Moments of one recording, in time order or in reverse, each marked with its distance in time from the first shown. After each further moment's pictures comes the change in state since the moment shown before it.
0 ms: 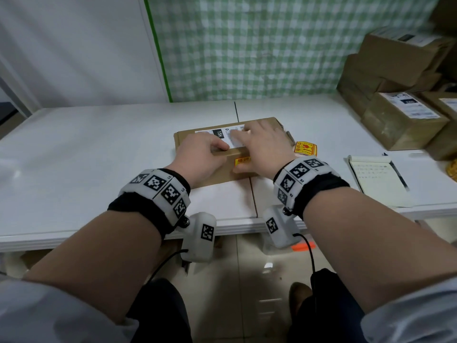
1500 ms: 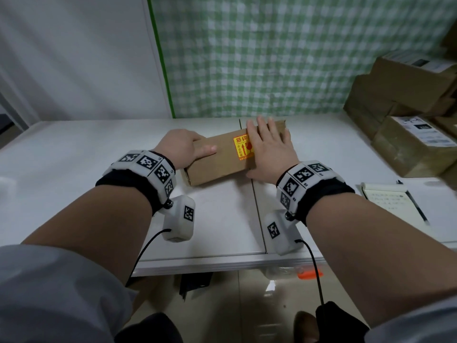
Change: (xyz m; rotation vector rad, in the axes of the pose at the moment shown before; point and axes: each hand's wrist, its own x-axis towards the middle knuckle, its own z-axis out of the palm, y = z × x) left_hand 0.070 -0.034 -0.044 0.206 -0.181 -0.098; right_hand 0.054 0.015 0.005 0.075 -0.054 0.096
